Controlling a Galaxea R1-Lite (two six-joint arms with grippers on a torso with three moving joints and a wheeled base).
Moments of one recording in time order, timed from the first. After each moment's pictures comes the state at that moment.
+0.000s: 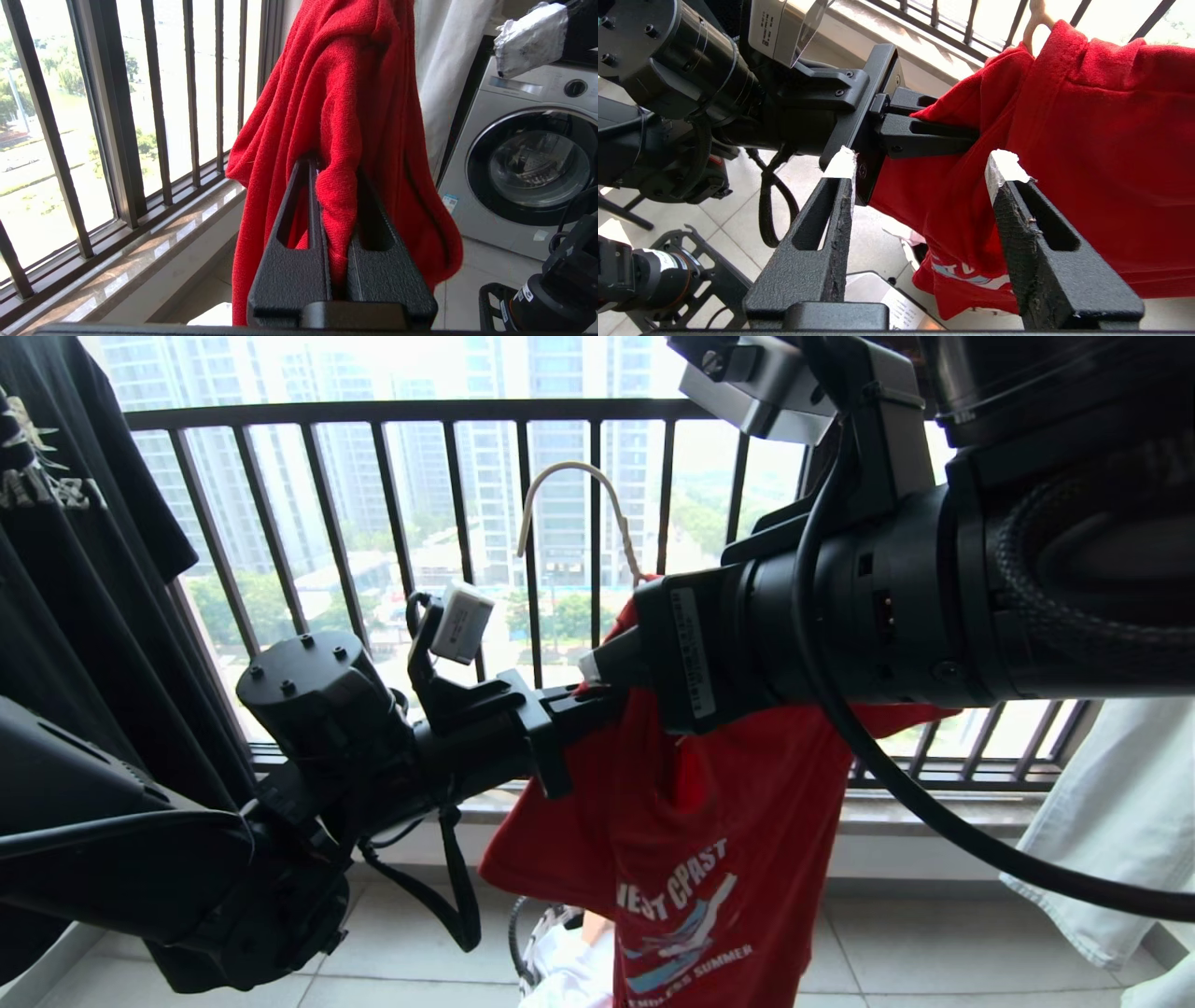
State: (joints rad) left arm -0.57 1.83 -0.76 -1.39 -0.60 -0.31; right arm 1.00 1.71 -1.83 0.57 -0.31 0.27
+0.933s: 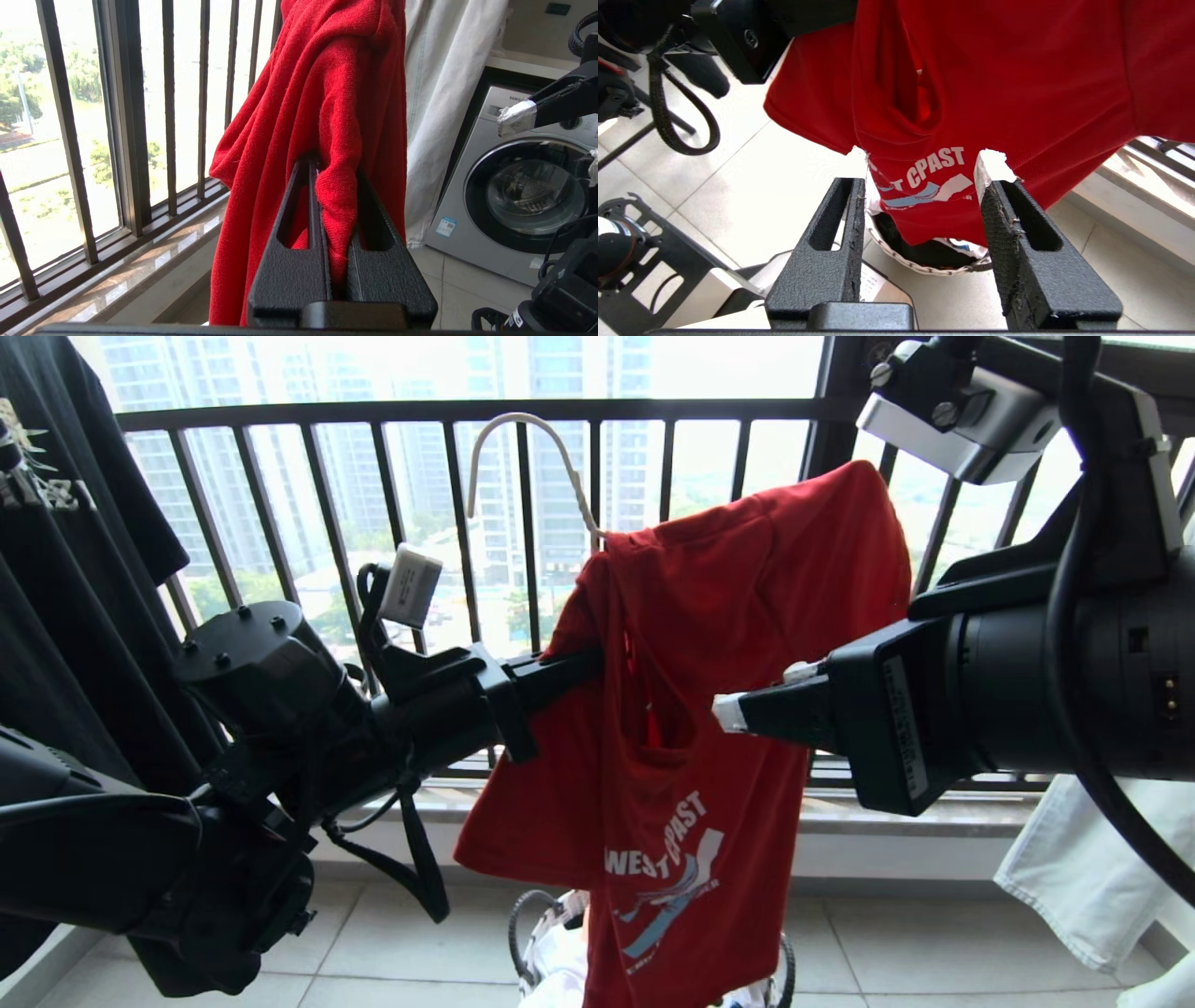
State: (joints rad) left arm -0.51 1.78 -0.76 -1.38 -0.61 -0.39; right arm 0.98 1.51 -1.59 0.58 -0.36 0.23
